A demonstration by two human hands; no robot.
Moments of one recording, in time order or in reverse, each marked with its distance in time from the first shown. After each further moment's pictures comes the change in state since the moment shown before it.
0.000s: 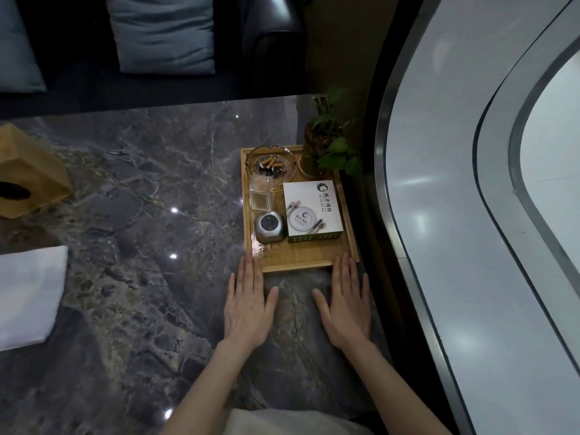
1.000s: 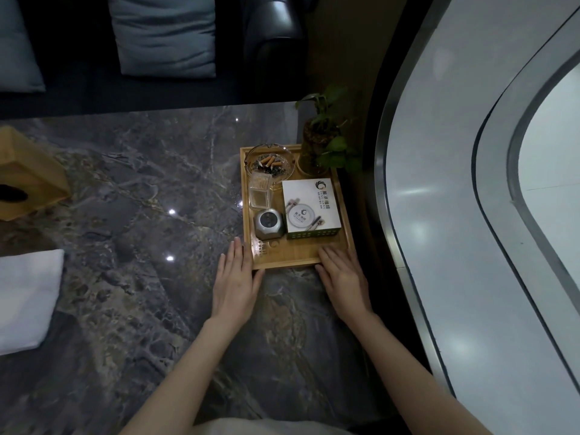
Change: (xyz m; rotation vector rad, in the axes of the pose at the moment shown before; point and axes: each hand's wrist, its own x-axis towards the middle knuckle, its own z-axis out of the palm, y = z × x) left_hand 0.039 -0.011 -0.025 0.033 0.081 0.023; right_hand 0.056 0.004 -0.016 0.095 0.179 -0.205
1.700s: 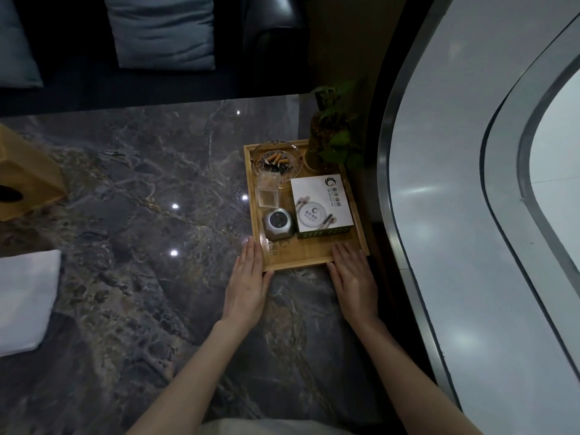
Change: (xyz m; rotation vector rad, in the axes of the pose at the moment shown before) left_hand 0.003 0.010 0.014 -0.170 -0.037 0.060; right_hand -0.007 0.016 0.012 -0.012 0.175 0.035
